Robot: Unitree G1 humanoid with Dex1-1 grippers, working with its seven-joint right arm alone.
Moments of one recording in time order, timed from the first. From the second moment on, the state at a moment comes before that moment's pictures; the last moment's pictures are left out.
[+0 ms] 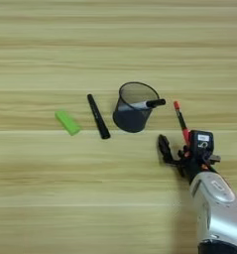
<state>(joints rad) 0.01 -0.35 -0.36 0.21 0.22 0.23 0.31</state>
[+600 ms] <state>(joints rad) -0.01 -0.34 -0.33 0.21 0.19 0.22 0.24</state>
